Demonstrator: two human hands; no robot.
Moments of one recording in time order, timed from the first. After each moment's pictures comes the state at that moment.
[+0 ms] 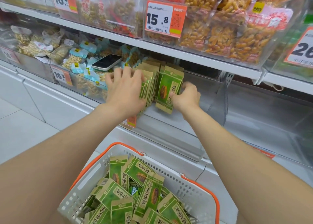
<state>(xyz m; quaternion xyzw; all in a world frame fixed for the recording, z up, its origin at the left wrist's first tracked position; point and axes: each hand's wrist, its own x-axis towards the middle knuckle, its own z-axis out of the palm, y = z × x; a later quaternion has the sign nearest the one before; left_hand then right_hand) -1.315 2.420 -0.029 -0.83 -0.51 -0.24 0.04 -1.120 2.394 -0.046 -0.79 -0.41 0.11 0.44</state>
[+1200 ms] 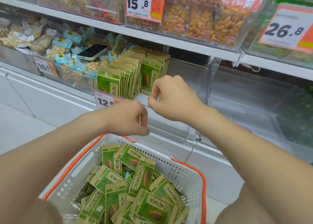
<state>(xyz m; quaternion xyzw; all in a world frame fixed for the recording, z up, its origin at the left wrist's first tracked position) -1.319 2.354 -0.039 -0.91 -0.35 -0.01 -0.21 -1.158 2.293 -0.003 -0.70 -0.69 -0.03 0.19</state>
